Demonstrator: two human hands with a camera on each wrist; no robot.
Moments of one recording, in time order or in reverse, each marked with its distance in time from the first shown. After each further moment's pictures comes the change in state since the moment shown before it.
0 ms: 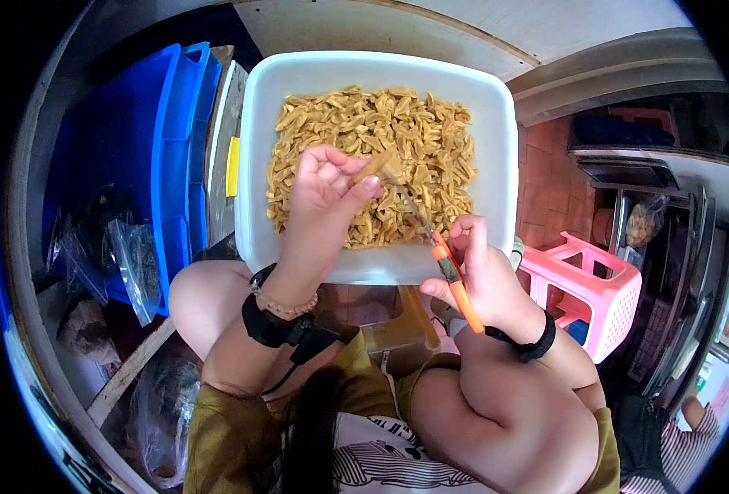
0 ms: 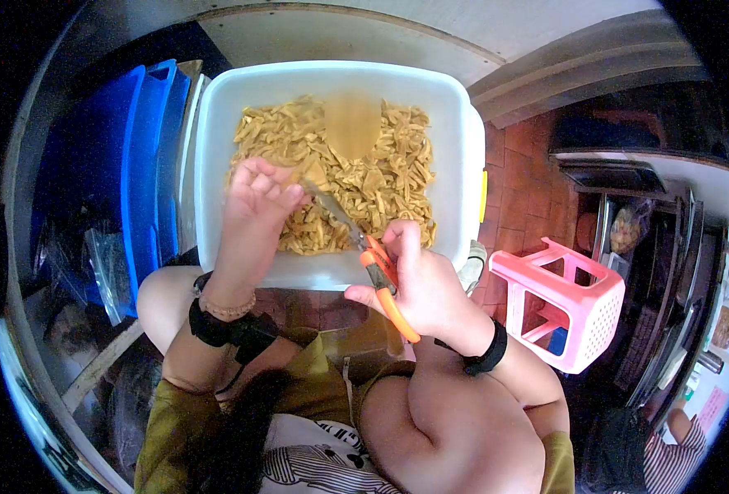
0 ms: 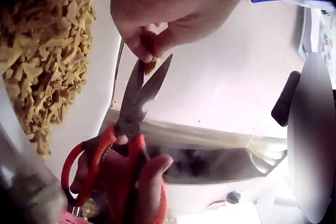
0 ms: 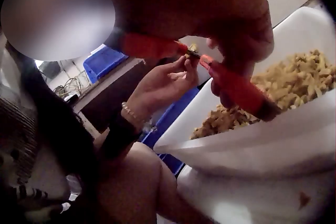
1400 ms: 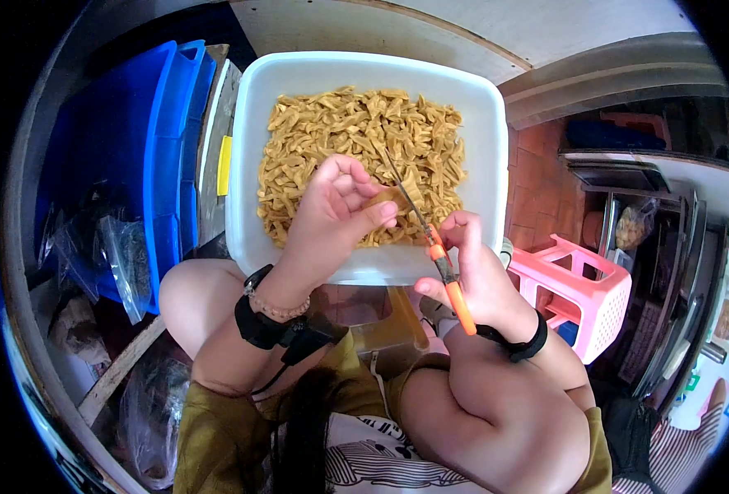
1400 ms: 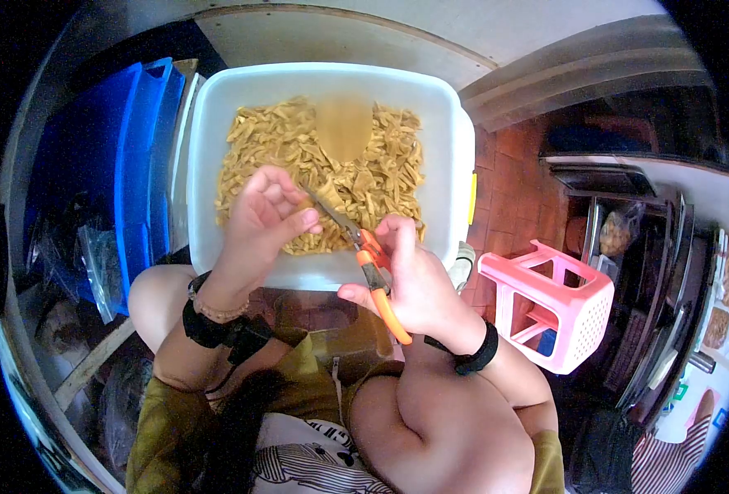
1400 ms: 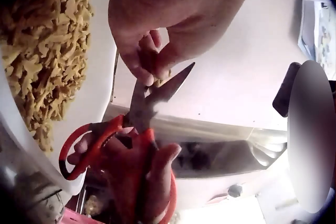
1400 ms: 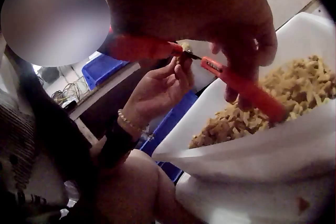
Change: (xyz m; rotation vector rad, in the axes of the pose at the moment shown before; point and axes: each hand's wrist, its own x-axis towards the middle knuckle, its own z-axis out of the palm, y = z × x) left_hand -0.007 0.002 0.006 0.031 -0.180 -0.119; right_hand 0.001 0.013 0.005 0.036 0.112 -0.110
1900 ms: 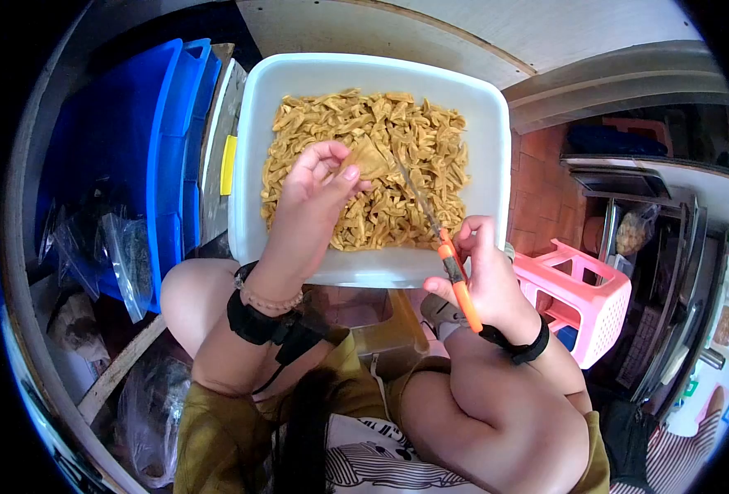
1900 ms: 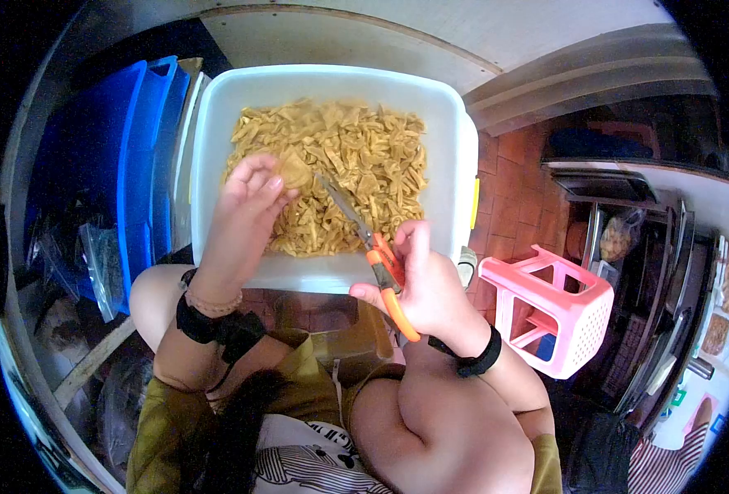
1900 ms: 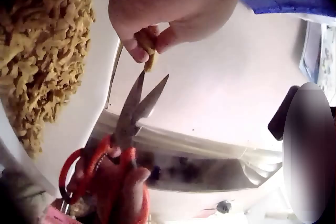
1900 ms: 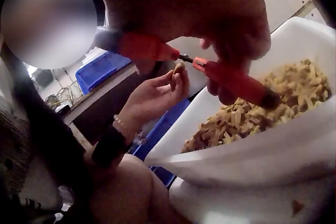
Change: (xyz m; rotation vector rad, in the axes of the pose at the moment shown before) left_hand 0.007 0.011 -0.013 -0.006 0.143 0.049; right_hand -0.002 -0.004 -0.009 -0.073 0.048 0.051
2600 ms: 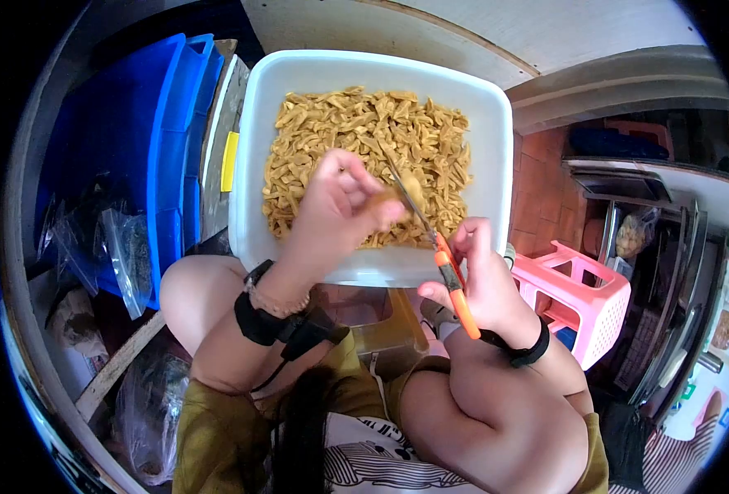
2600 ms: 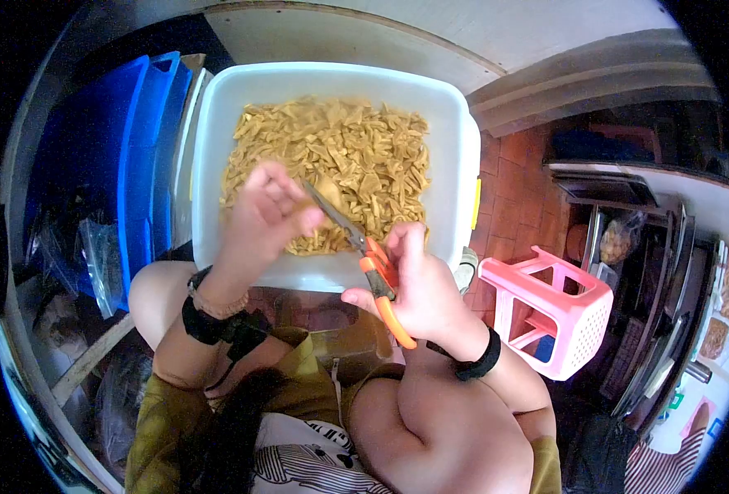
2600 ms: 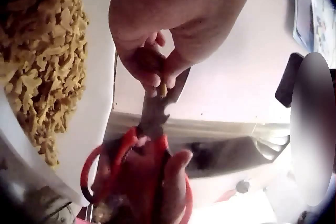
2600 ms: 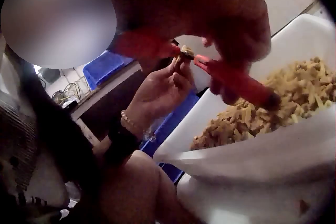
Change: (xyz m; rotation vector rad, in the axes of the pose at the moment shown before) left_hand -0.005 -0.006 0.006 0.103 -0.065 -0.036; right_hand 0.002 -0.007 0.005 0.099 -0.060 0.037
